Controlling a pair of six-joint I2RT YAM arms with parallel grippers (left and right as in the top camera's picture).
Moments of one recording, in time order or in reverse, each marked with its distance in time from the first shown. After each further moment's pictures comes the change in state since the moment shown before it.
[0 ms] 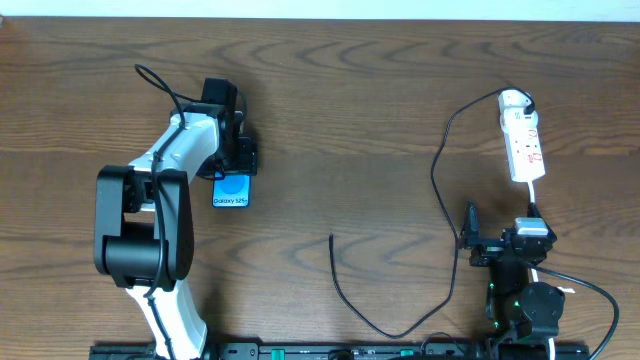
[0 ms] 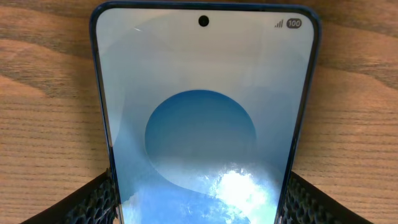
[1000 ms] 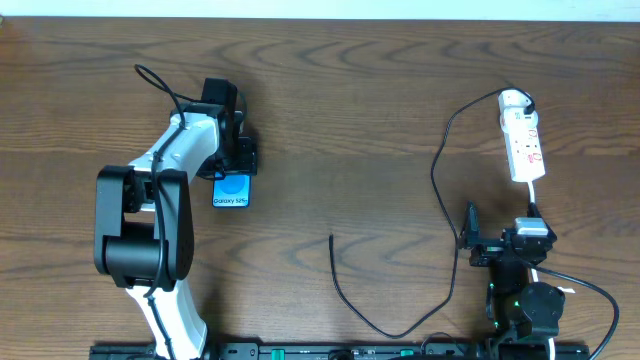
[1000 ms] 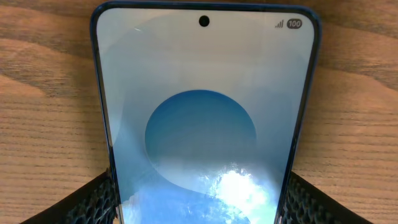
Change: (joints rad) left arm 0.000 0.000 0.000 0.002 0.000 -0.010; right arm 0.000 0.000 0.000 0.000 0.000 0.000
